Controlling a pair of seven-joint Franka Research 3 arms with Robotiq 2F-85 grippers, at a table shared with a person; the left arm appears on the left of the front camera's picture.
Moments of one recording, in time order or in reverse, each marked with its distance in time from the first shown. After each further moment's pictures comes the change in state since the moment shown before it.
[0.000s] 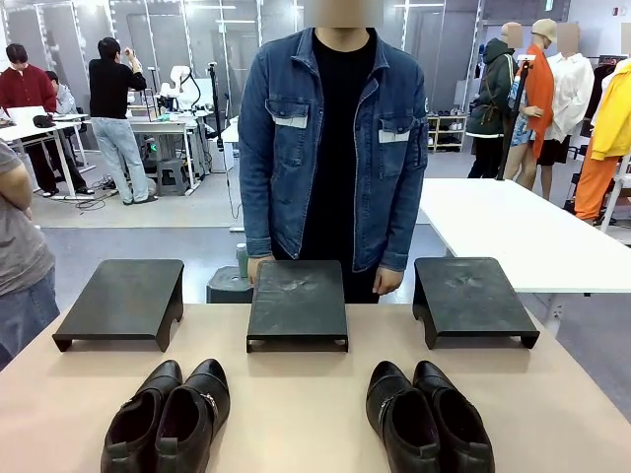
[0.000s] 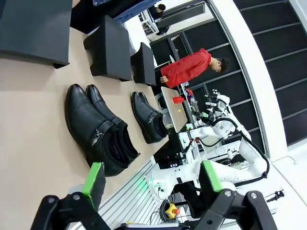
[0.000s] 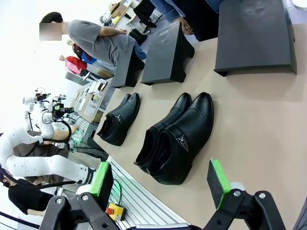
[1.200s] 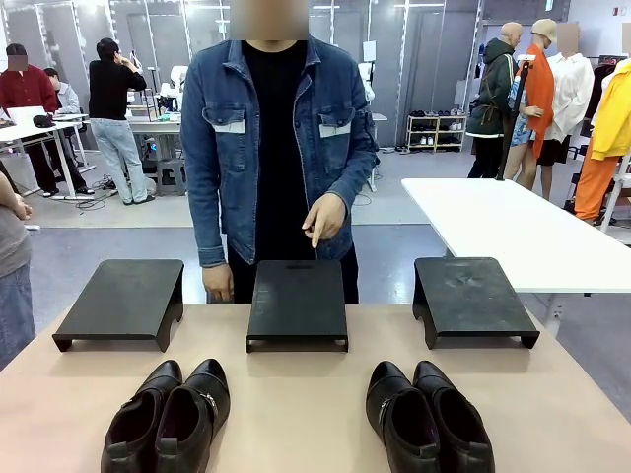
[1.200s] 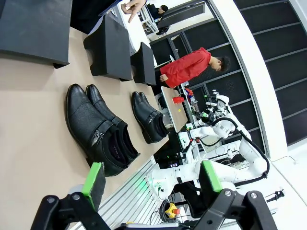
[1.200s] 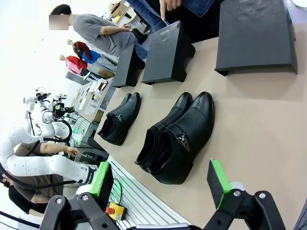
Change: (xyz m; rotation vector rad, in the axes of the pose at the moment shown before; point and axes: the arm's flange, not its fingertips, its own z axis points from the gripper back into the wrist) left arm 0.000 0.000 0.000 0.000 0.001 0.000; right arm 0.000 0.001 0.000 0.002 0.002 -0.001
